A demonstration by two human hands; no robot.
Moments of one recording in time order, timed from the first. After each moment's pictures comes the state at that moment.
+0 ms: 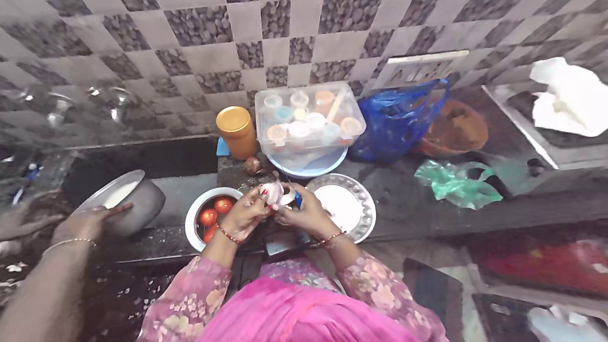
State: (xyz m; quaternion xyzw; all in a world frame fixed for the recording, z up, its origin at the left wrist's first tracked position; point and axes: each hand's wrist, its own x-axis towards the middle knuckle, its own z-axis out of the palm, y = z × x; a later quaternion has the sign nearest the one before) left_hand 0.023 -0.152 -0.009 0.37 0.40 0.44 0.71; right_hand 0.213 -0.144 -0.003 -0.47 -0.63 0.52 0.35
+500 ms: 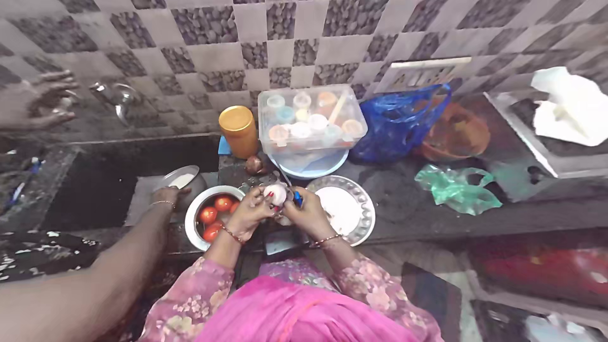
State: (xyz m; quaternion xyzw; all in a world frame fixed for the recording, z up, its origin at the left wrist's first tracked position) left_hand 0.033 -0.156 -0.008 0.39 0.45 0.44 0.67; right_hand 0.210 -0.143 -0.005 -0.56 -0.65 0.40 0.32
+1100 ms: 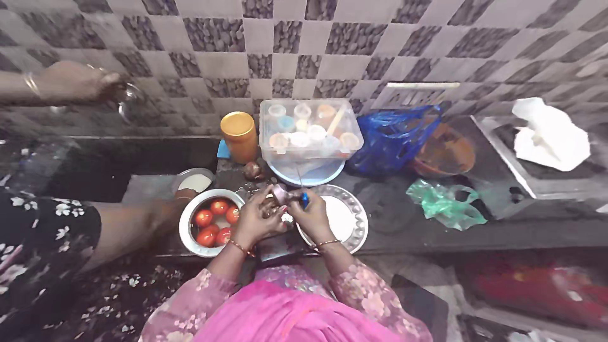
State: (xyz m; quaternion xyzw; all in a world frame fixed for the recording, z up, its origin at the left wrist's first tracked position) left_hand 0.051 -0.159 -0.005 0.57 0.58 0.38 0.44; right_hand 0.220 -0.135 -0.009 -0.57 -0.63 0.36 0.38
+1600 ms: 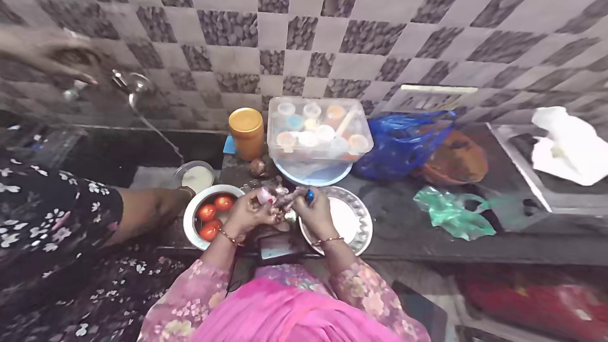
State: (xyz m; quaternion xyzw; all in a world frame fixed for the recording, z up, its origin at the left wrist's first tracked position) left_hand 0.030 -0.159 -0.001 0.47 0.56 0.43 0.54; right_hand 0.219 -0.127 -0.004 -0.59 -0.62 0.38 0.35
